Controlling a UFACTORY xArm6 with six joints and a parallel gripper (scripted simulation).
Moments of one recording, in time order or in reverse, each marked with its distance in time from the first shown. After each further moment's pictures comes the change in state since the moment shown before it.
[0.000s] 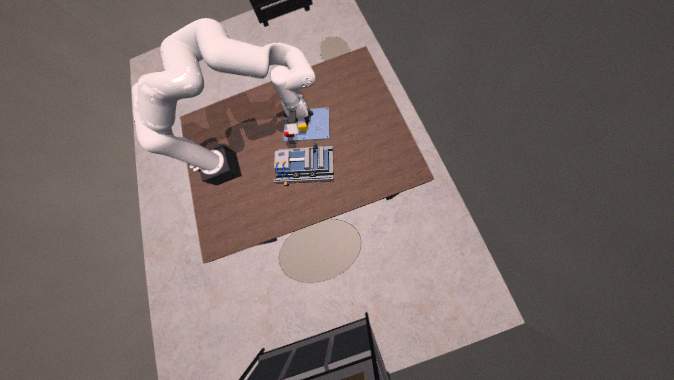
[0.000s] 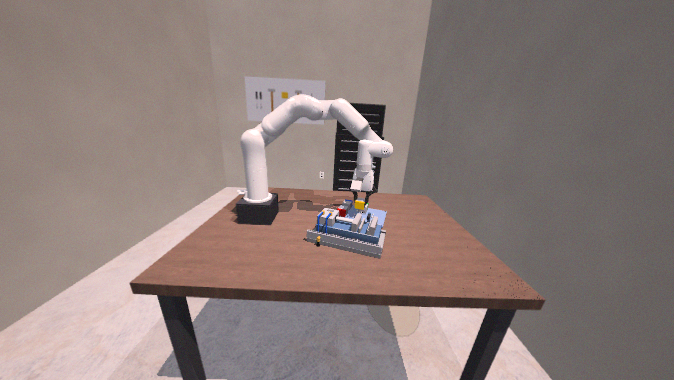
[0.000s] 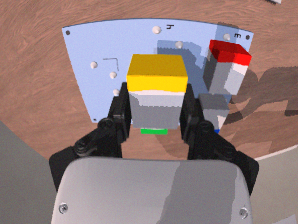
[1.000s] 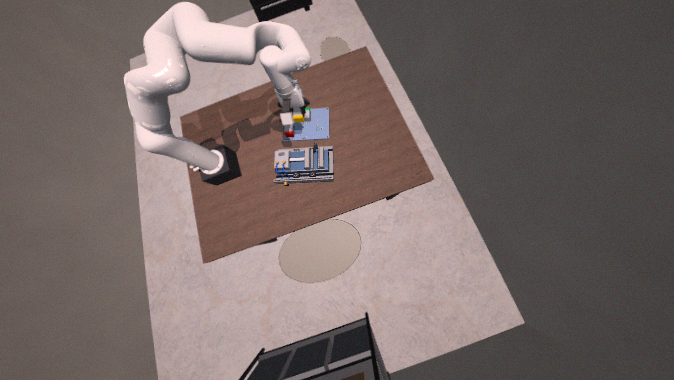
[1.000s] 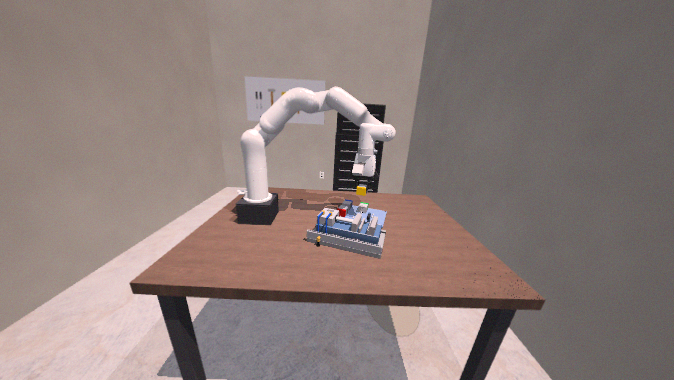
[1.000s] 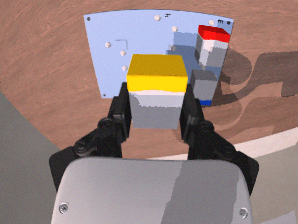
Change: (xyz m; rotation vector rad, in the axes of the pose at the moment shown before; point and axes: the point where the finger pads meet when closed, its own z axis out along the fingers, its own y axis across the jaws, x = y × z) arm 0.000 -0.001 -0.073 0.005 -0.002 0.000
